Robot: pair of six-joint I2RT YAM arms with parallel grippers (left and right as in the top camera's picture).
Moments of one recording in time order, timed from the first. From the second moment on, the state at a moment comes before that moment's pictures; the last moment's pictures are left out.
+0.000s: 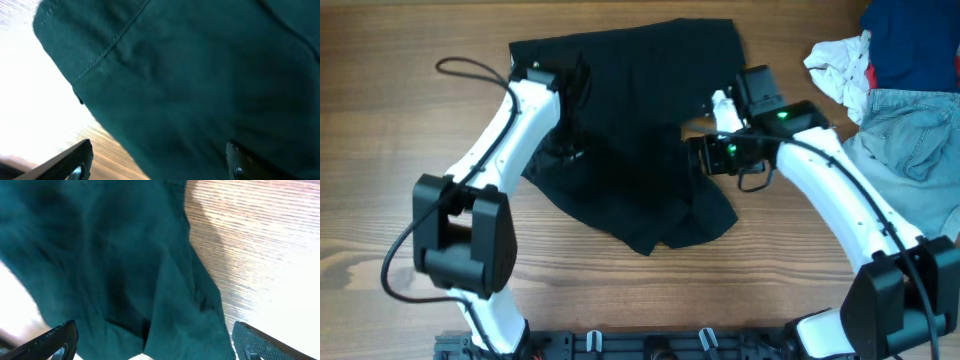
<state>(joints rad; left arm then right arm) -0.28 1.92 1.52 -1.26 -0.06 -0.79 0.33 1.64 1.24 -0.91 -0.27 0.18</state>
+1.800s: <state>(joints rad) -0.29 1.90 1.28 -0.97 -0.04 -0.88 0.20 1.64 1.16 -0.49 -0.08 0.14</state>
